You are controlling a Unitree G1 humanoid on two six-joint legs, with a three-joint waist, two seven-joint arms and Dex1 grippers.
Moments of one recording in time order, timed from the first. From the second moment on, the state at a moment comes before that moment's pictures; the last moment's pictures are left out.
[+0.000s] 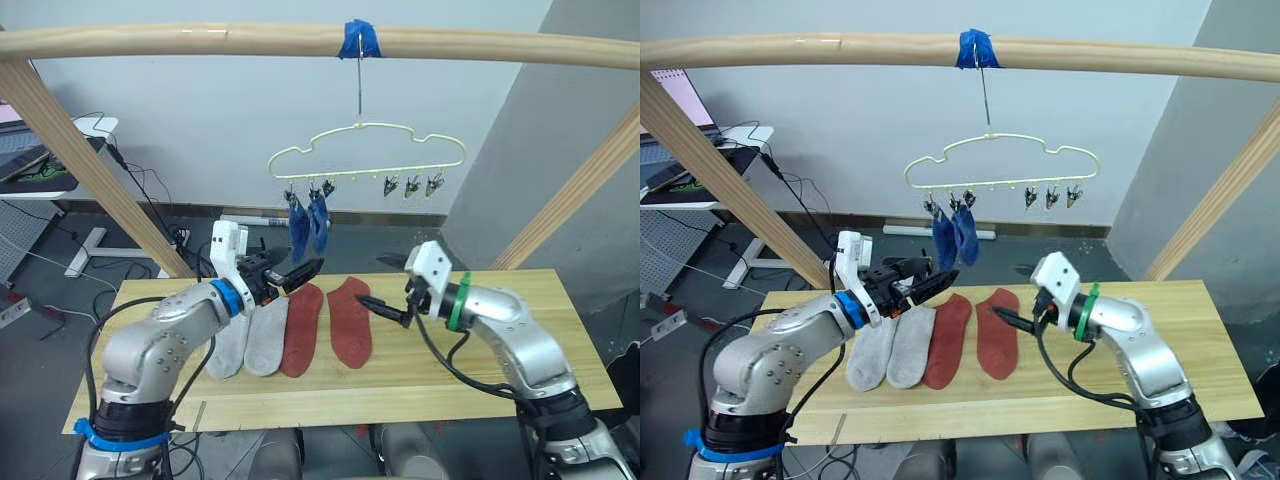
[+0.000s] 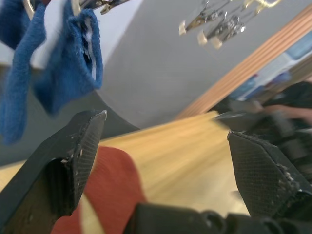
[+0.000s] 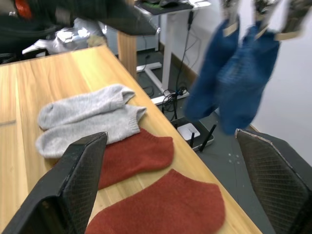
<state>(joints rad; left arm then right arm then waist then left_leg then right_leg) -0.24 0.48 0.04 -0.35 -0.71 0.72 -0.43 -0.28 -0.44 0.13 -0.33 0.28 0.45 0.78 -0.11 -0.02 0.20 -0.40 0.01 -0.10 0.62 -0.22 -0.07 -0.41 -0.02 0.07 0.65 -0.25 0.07</state>
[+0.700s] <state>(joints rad) -0.31 0.22 -0.11 -0.12 -0.24 0.19 -0.38 -0.25 -0.48 -0.05 -0.54 0.48 0.63 0.63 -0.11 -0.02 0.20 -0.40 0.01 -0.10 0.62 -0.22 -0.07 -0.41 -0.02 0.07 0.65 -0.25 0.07</state>
